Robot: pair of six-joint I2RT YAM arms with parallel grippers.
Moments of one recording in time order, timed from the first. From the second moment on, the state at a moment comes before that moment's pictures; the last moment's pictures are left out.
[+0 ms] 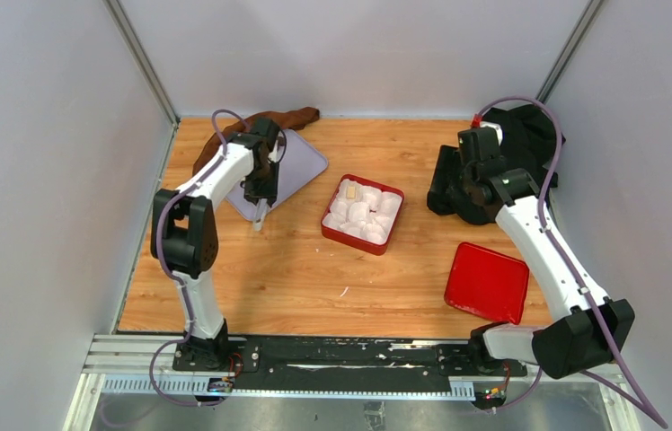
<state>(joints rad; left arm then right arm) -0.25 1.92 1.57 -0.95 -0.15 -0.23 0.29 1.27 1.29 -0.79 0.30 0.38</state>
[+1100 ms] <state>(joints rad) -0.69 1.73 1.56 -0.97 -0.08 -0.21 0.29 1.20 1.23 -0.78 0.28 0.40</state>
